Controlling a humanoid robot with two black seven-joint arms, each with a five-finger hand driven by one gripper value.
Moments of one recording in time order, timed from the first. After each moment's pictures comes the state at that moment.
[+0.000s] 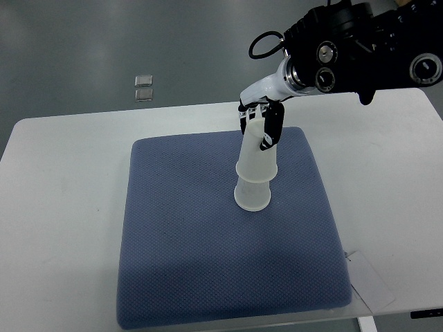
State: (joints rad) left arm -0.02 0.00 -0.06 -0.14 -0.04 0.06 -0.01; right arm 2.08 -0.25 -0.75 1.40 -0.41 0.25 -0.22
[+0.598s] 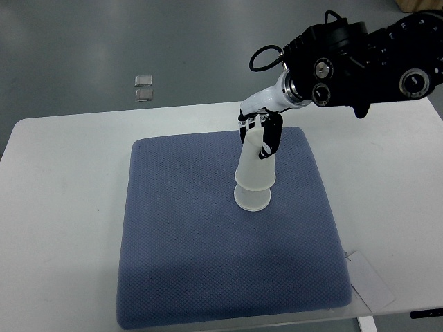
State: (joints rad) left arm -0.02 0.00 -0.06 -0.14 -0.04 0.06 -0.01; right arm 2.03 -0.24 -0.75 1.40 -0.41 0.20 -0.22
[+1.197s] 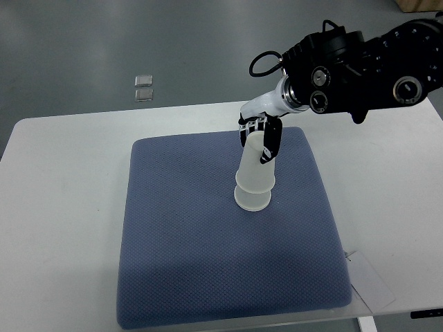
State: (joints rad) left arm -0.02 0.00 -0.06 -0.14 -0.04 0.06 -0.01; right arm 2.02 -0.23 -0.77 1.40 -0.41 0.19 -0.21
